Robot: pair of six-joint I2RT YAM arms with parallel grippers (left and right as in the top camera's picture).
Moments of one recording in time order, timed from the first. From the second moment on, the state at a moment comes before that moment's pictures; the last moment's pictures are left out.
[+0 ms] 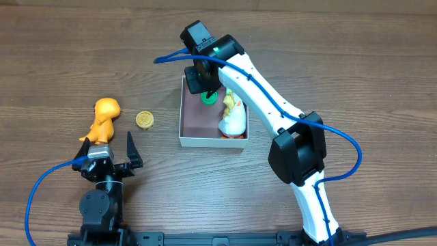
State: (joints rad) left arm -0.01 0.01 0.01 -0.06 -0.17 -0.07; right arm 0.63 2.32 2.19 -1.14 -0.04 0.34
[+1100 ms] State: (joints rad) left arm -0.01 0.01 0.01 -0.06 -0.17 -0.07; right arm 0.63 2.32 2.02 -1.01 -0.07 0.36
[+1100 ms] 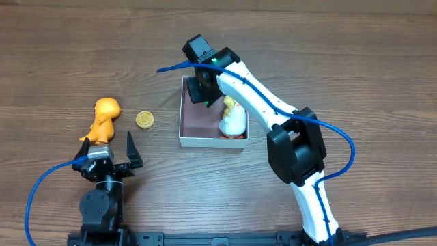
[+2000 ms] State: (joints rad) left arm -0.01 0.01 0.01 -0.06 -0.17 -0.07; right arm 0.63 2.32 2.02 -0.99 -0.05 0.36
